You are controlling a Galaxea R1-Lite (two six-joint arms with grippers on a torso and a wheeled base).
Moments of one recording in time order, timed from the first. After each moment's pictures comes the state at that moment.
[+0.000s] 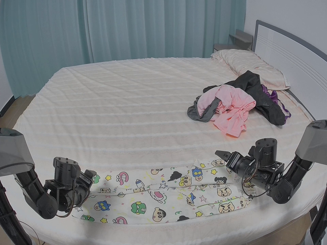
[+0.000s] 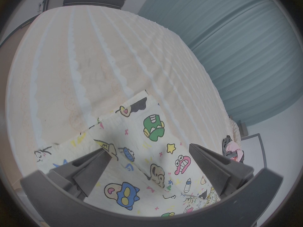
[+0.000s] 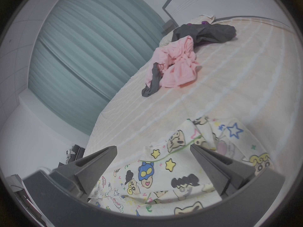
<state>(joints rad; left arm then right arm) -0.27 1.96 -0.27 -0.95 0.24 -1.24 0.42 2.08 -0.48 -1.19 -0.09 0.83</state>
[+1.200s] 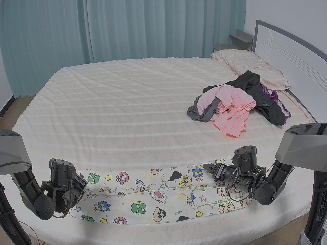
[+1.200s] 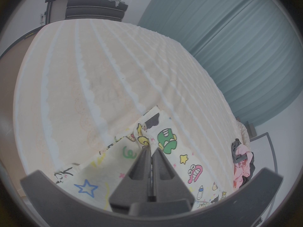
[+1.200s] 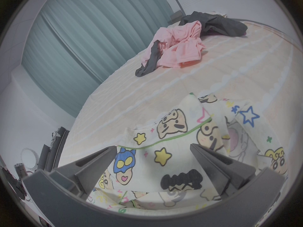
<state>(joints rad) -0.23 1.96 -0.23 -0.97 0.32 -1.16 0.48 2.23 -0.61 -1.07 -0.13 0.71</state>
